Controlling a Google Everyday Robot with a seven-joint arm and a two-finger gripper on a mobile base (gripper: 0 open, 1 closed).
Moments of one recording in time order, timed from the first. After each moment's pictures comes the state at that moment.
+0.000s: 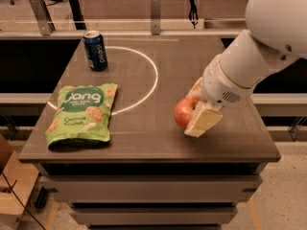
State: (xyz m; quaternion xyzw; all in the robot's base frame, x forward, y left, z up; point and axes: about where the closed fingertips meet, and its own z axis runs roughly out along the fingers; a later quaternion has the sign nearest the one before) arm 0.476 -0.098 0.880 -0.67 0.71 0.07 0.21
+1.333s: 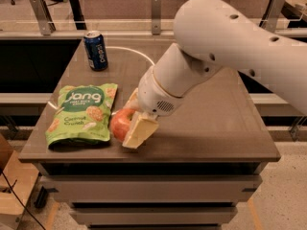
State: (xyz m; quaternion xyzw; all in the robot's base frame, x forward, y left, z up) arm 0.456 0.047 0.864 -0.72 0.63 0.18 0.23
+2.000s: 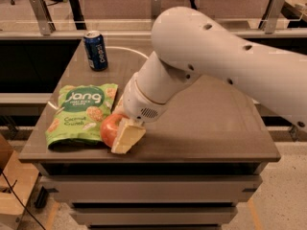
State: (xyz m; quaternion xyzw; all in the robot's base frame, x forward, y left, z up) arm 0.452 0.075 0.853 -0.73 0.62 0.16 0.23
